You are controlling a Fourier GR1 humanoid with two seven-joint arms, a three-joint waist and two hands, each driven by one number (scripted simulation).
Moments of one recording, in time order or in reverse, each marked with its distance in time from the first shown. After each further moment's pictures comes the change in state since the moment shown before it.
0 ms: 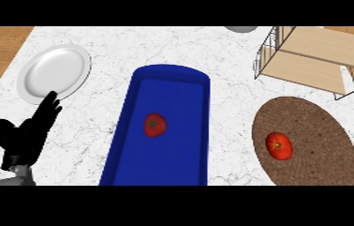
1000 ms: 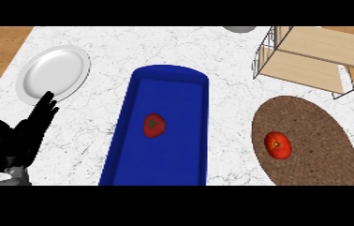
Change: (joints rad) left arm 0.009 -0.002 0.022 -0.023 -0.003 -0.012 0.020; right arm -0.127 0.003 -0.143 0.375 -0.055 -0.061 -0.229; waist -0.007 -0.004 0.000
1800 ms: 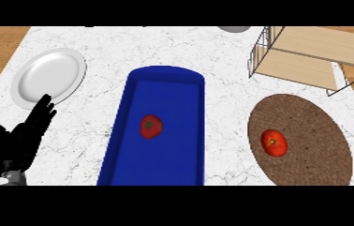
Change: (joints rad) left arm 0.024 -0.008 0.013 -0.025 0.002 -0.001 0.018; right arm 0.070 -0.287 -0.318 -0.037 -0.315 0.243 0.075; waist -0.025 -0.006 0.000
